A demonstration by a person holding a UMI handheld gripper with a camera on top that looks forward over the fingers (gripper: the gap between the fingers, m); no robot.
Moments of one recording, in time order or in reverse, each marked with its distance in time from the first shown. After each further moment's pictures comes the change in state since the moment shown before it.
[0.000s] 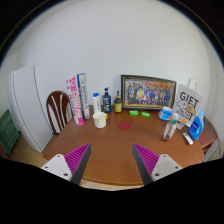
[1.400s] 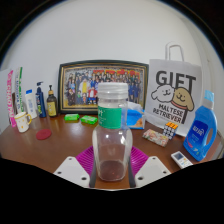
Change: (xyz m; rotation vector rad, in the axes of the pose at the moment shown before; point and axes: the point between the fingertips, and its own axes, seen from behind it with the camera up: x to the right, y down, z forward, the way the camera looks) arm 0.396 0.031 0.330 0.191 0.157 0.019
